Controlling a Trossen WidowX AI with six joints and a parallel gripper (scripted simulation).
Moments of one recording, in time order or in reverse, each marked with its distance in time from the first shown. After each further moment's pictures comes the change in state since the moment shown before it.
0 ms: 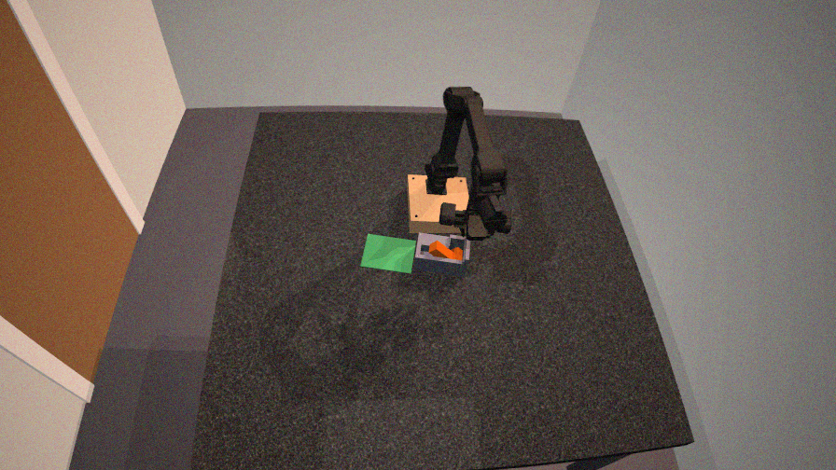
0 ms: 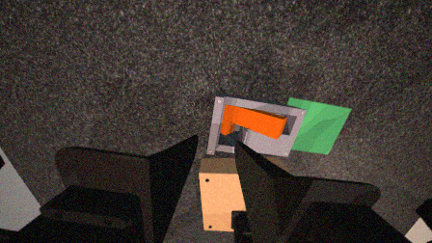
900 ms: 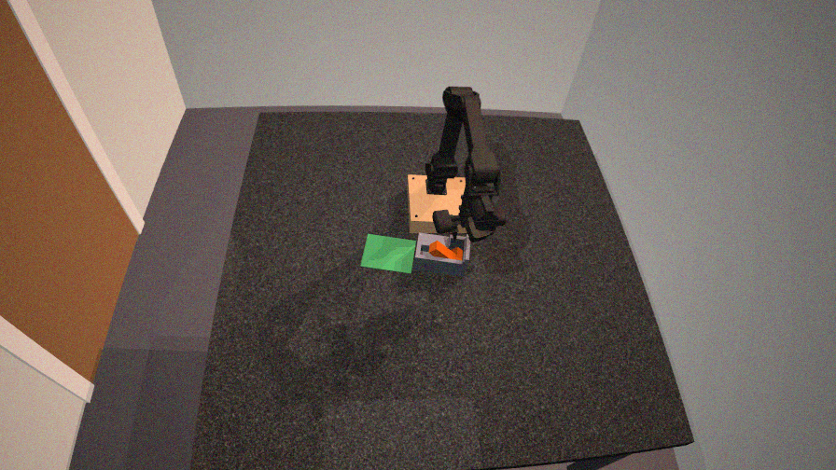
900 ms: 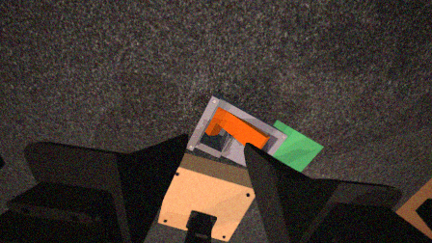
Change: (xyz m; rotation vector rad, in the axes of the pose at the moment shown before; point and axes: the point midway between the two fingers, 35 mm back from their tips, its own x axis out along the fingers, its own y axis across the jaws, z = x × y) arm -0.001 -0.016 0.005 -0.334 -0.005 -0.004
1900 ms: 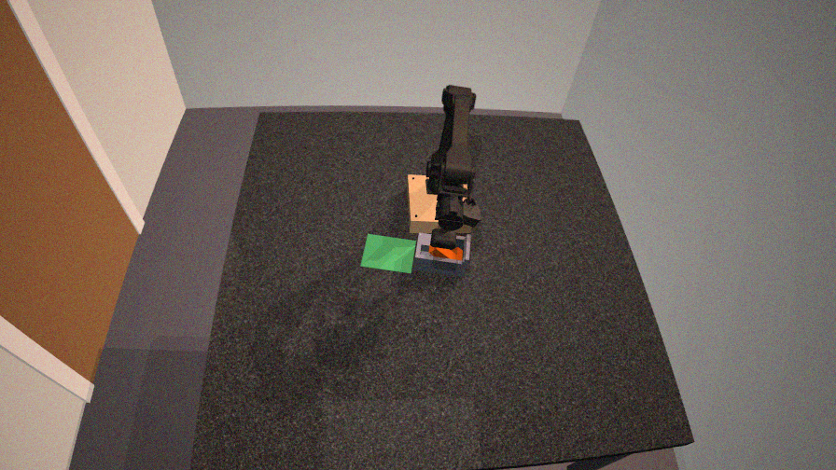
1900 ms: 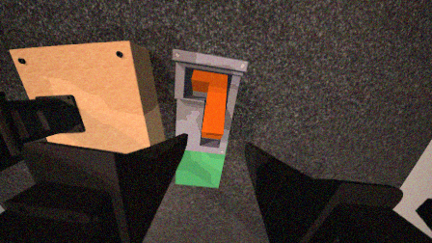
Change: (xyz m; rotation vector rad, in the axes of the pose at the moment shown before) arm 0.003 -0.060 -0.014 -1.228 0.016 0.002
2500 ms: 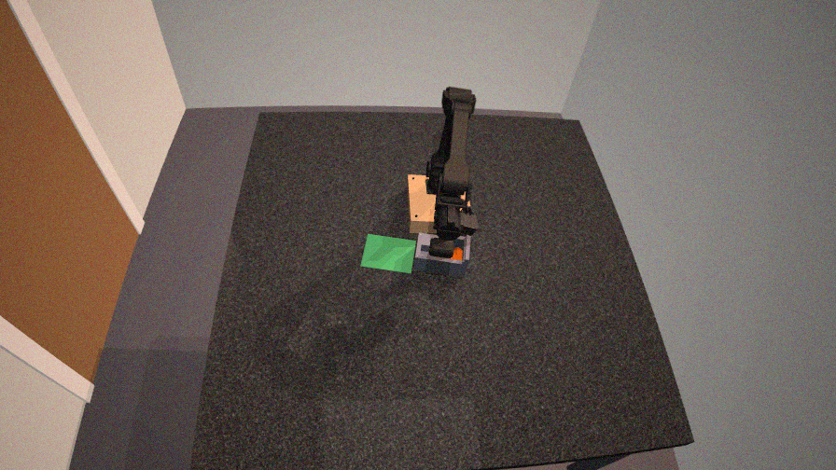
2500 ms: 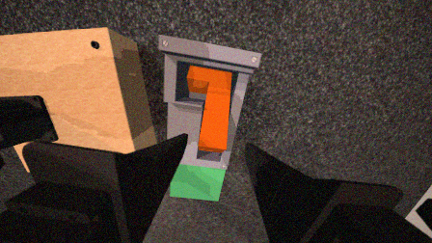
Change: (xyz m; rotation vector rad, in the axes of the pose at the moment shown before) arm 0.038 0.000 -0.001 -0.010 0.000 0.003
